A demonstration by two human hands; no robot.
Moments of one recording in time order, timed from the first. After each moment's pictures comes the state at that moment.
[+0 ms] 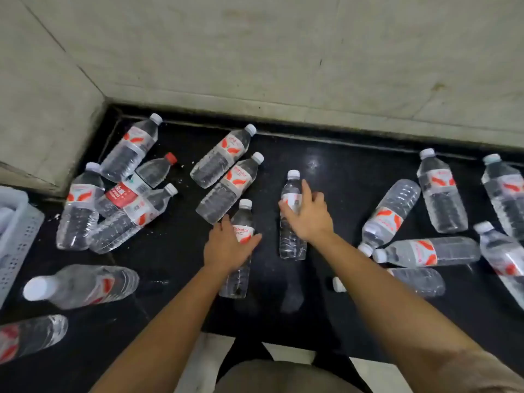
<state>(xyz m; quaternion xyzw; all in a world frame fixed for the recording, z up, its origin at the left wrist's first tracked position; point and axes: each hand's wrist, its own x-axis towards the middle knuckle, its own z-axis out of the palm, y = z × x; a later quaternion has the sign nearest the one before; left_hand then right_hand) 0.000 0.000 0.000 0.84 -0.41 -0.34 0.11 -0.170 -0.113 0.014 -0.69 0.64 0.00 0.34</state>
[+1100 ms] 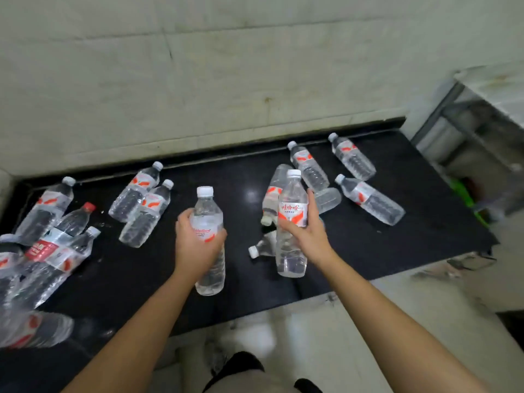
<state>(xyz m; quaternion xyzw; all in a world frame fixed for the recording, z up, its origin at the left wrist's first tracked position) -0.125 0.049 0.097 0.70 -0.48 -0.34 0.40 -0.376 0.039 0.090 -0.46 0.59 -0.44 0.50</state>
